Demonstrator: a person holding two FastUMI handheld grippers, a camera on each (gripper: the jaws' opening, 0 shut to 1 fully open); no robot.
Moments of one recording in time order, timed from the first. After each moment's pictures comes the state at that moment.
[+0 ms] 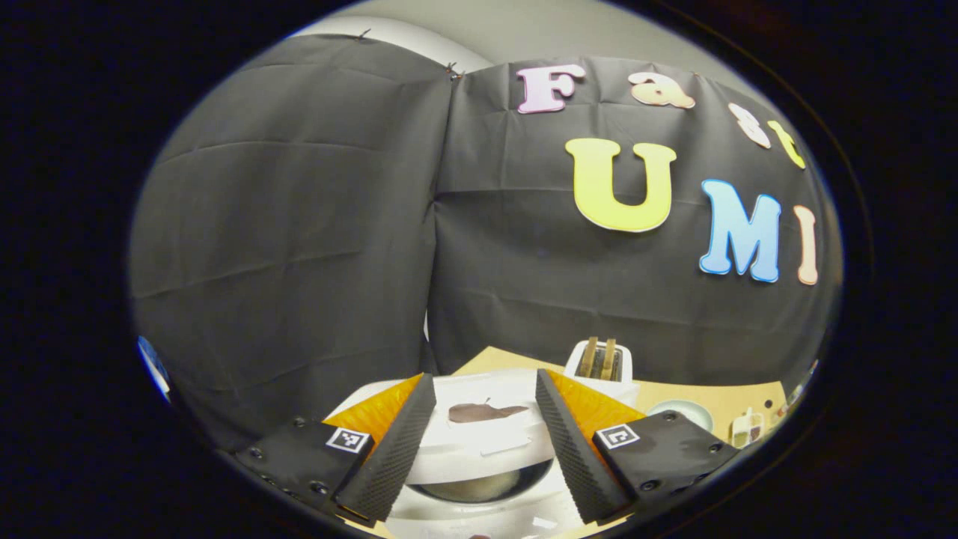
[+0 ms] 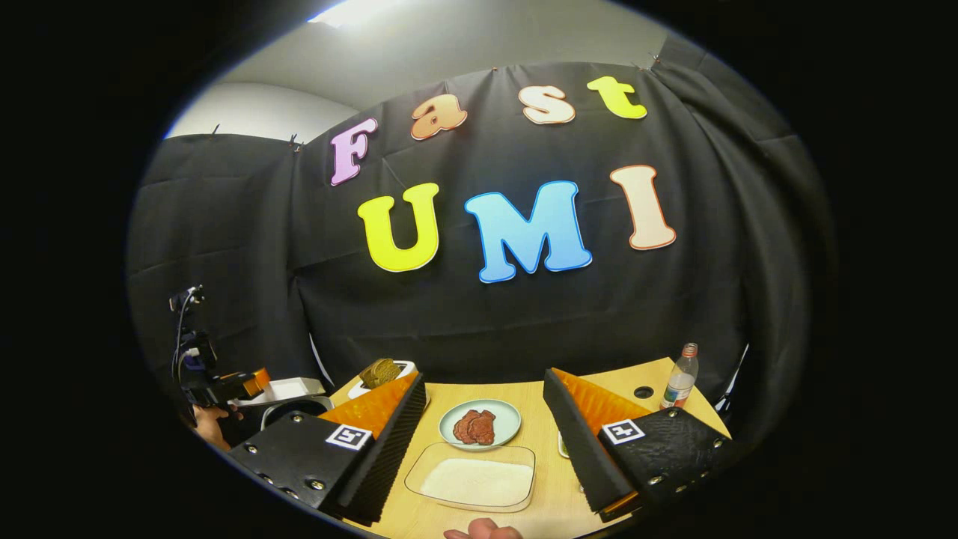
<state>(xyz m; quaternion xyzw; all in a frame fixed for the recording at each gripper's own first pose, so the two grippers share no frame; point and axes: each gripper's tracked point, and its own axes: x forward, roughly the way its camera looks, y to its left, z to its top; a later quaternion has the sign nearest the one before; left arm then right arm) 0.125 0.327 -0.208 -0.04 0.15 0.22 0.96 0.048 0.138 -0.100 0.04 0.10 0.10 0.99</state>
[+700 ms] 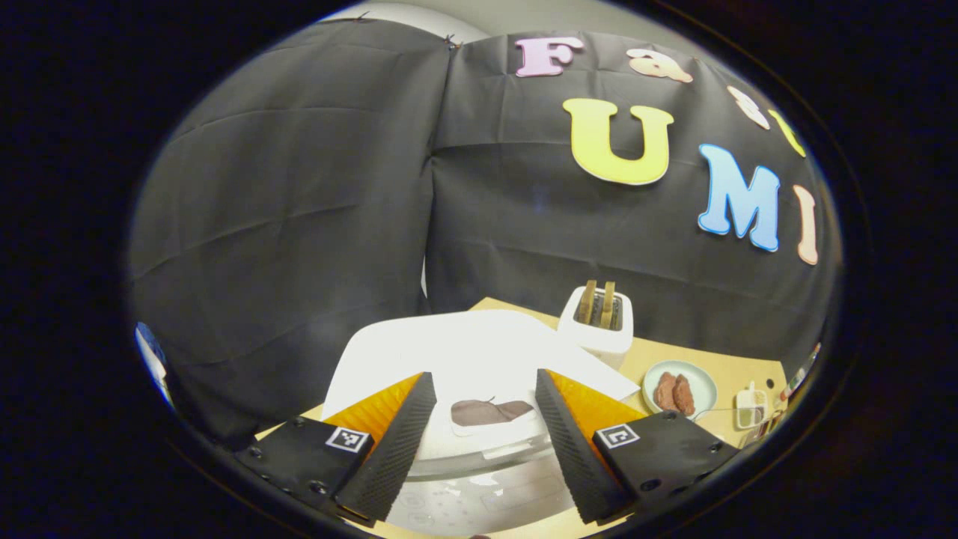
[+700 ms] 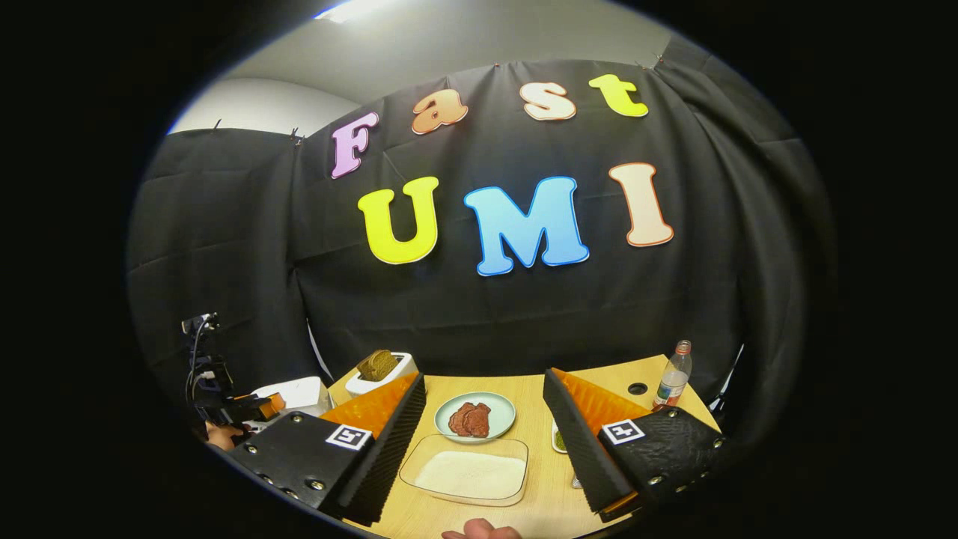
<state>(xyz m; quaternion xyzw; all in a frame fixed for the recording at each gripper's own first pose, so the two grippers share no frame) 0.094 0.301 -0.274 -0.06 0.23 0.22 0.95 0.042 0.136 -0.109 0.03 0.12 0.11 0.99</state>
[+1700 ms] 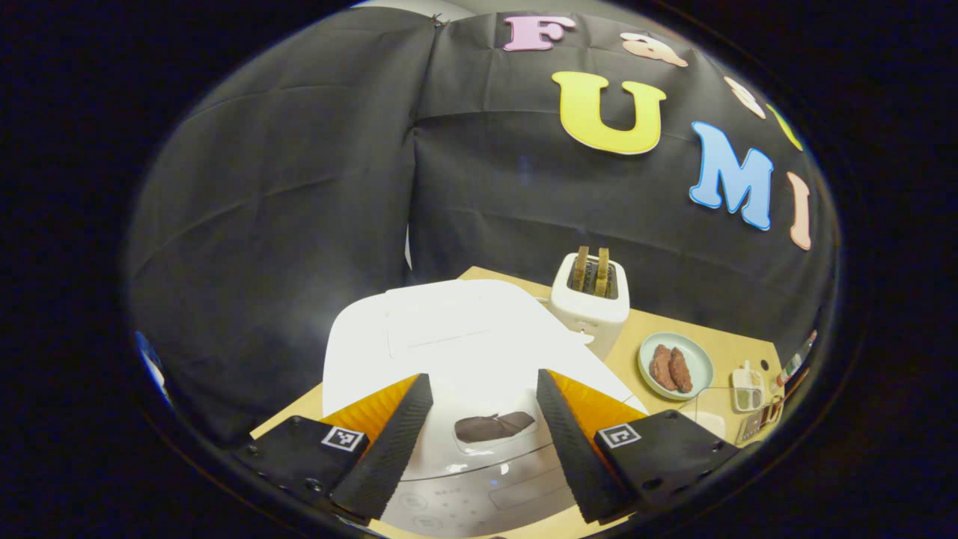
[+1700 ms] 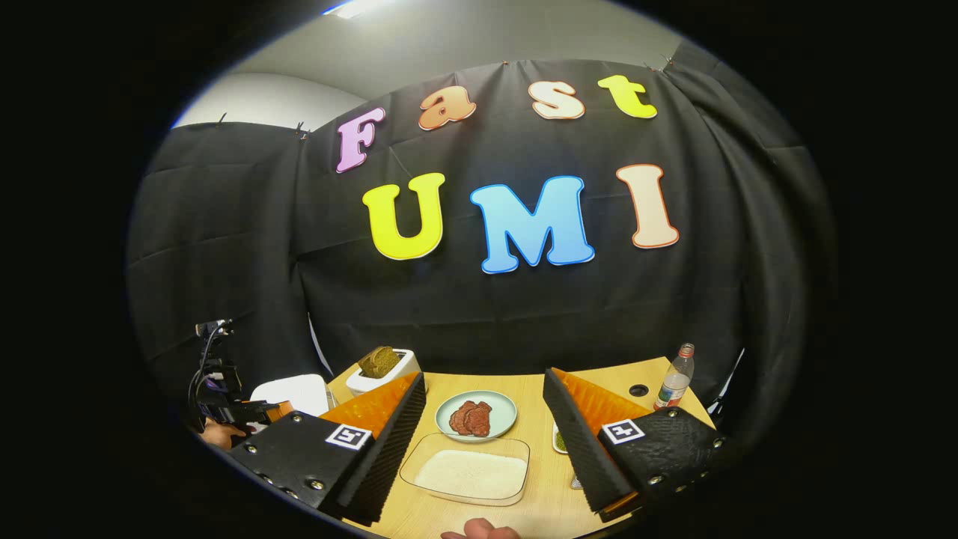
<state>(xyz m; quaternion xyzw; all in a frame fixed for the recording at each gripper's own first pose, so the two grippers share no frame) 0.101 0.299 -0.286 -0.06 0.27 0.18 0.94 0.043 0.148 -0.096 0.02 0.11 0.12 0.99</state>
